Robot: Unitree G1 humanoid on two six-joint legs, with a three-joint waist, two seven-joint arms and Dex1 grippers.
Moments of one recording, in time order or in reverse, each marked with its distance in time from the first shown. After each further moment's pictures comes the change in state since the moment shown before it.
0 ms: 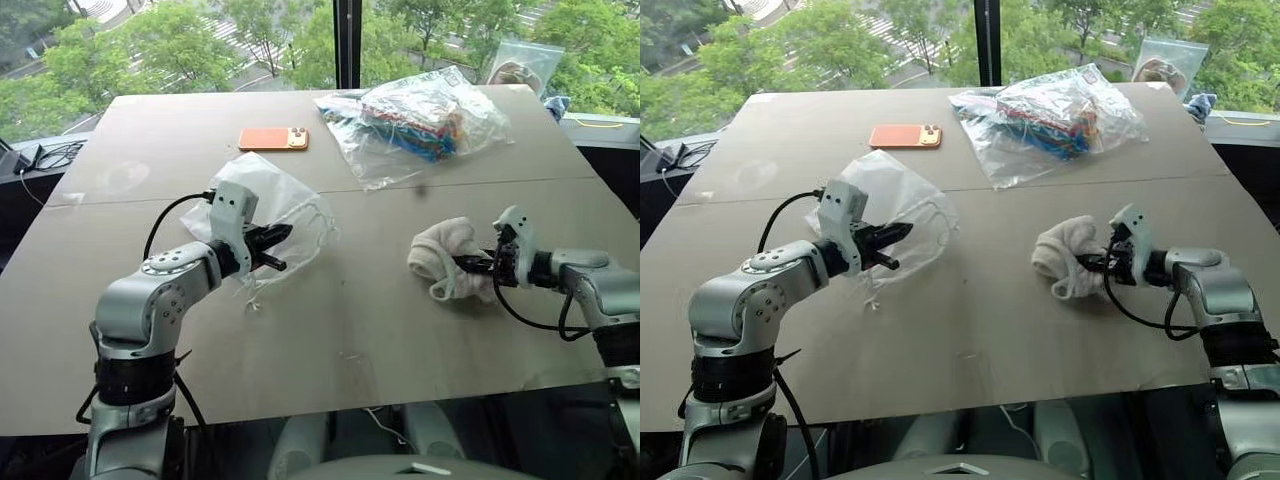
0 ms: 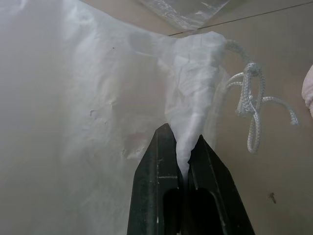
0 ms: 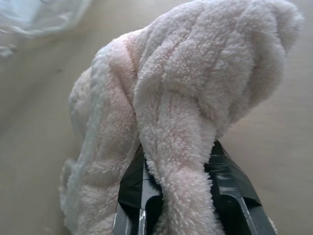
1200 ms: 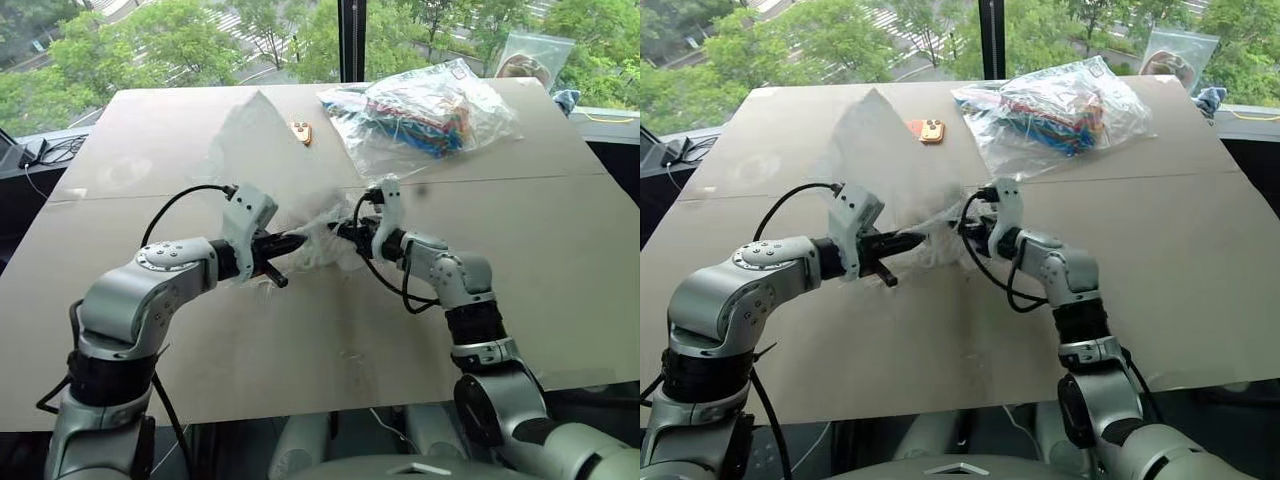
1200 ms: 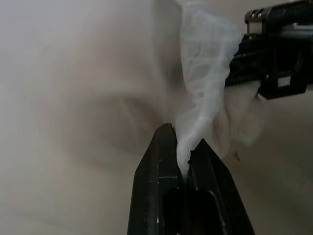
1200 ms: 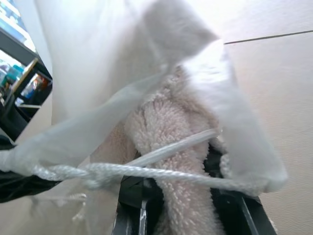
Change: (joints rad) left arm 0.002 0.161 -0.082 -0.134 -0.056 0.055 -0.128; right arm -0.322 0.673 -0.019 0.214 -0.003 0.071 -0.636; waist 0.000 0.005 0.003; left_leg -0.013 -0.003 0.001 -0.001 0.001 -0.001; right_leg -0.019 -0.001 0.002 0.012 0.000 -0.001
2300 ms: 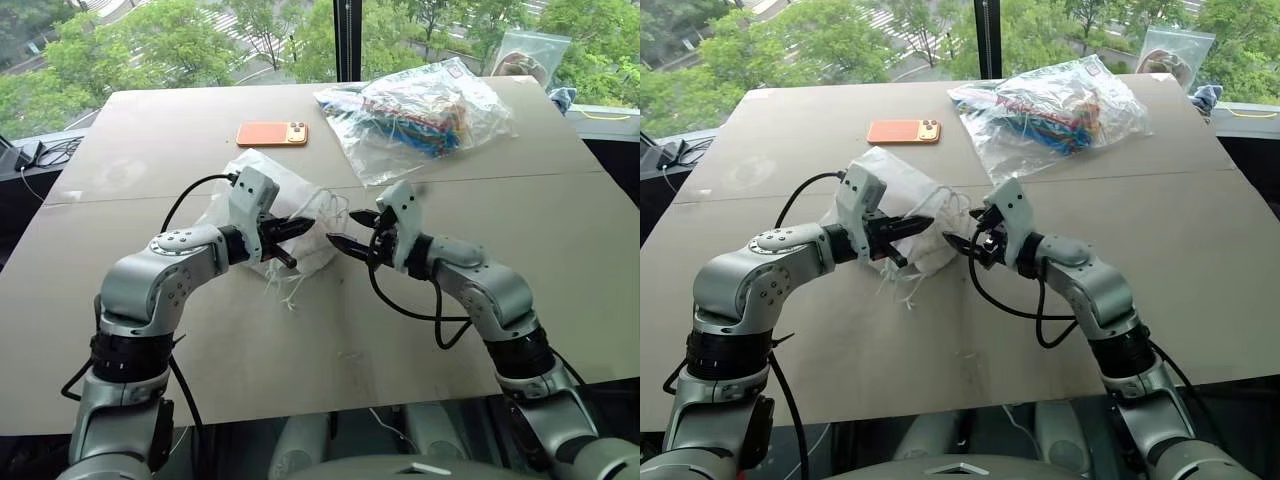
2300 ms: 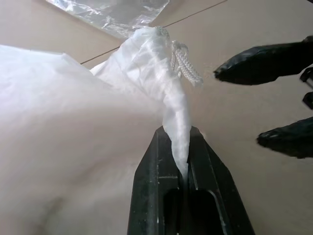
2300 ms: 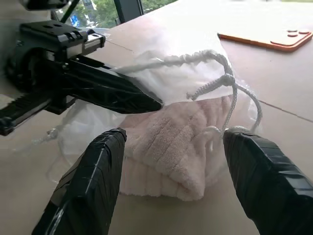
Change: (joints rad) left arm -0.076 -0.075 -0.024 0.178 -0.003 -0.147 -0.037; right arm 0.122 -0.319 0.288 -0.448 -0.108 -0.121 0.130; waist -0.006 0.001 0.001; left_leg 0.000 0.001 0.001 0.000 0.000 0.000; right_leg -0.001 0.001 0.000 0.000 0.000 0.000
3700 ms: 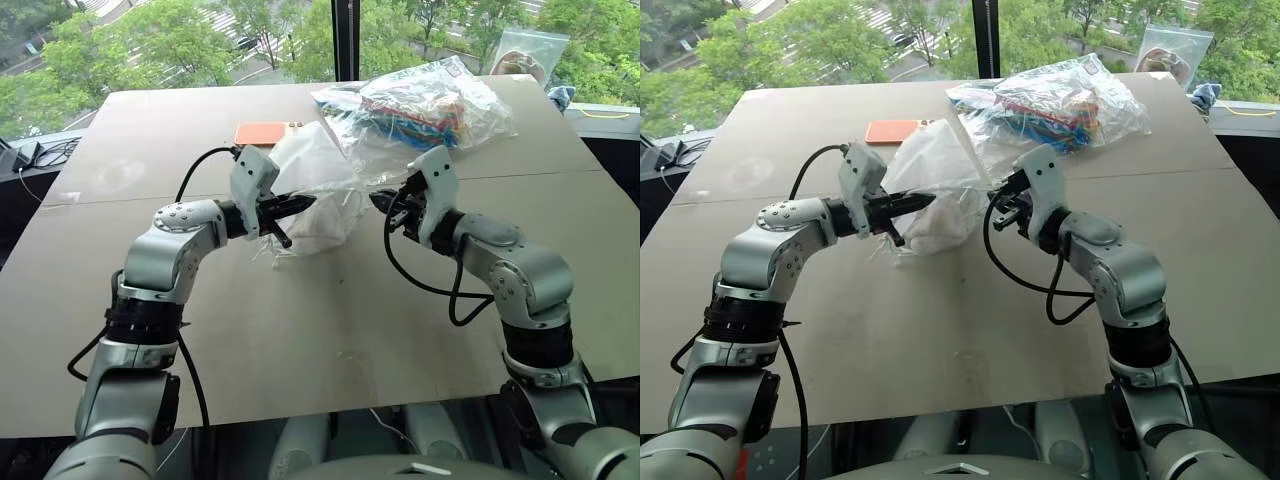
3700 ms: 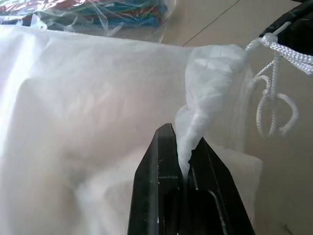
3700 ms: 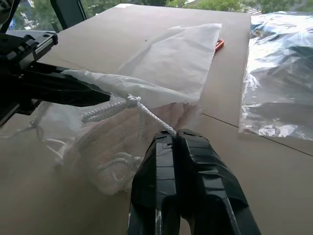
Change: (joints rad) left arm -0.157 0.005 -0.096 0.315 0.187 -0.389 -0.234; right arm -0.045 0.031 -0.184 -0.107 -0.037 0.265 -0.101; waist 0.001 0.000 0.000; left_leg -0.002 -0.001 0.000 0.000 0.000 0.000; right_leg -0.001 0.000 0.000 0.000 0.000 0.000
